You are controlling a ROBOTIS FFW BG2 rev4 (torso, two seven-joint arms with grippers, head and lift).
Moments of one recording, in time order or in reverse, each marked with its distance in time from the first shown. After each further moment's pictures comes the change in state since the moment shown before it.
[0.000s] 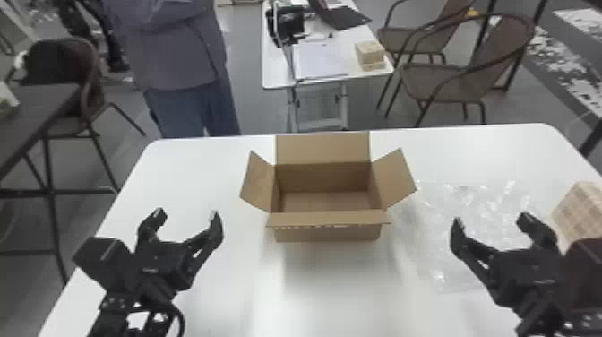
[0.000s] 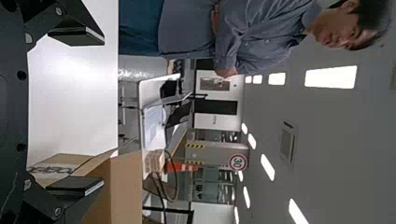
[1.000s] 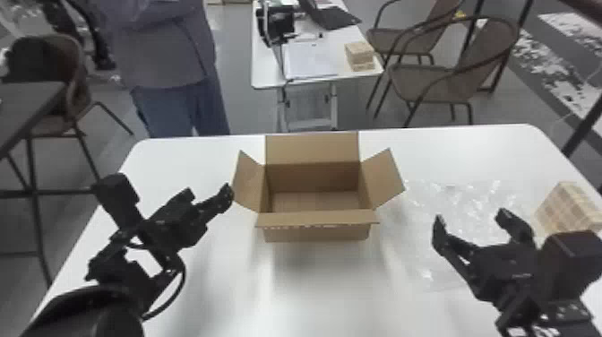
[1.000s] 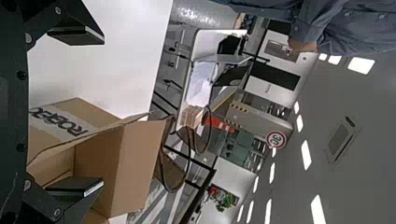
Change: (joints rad) left arm -0.288 0.000 0.073 0.095 0.218 0.501 -0.178; right arm -0.017 -0.013 0.017 0.011 -0.006 0.002 0.001
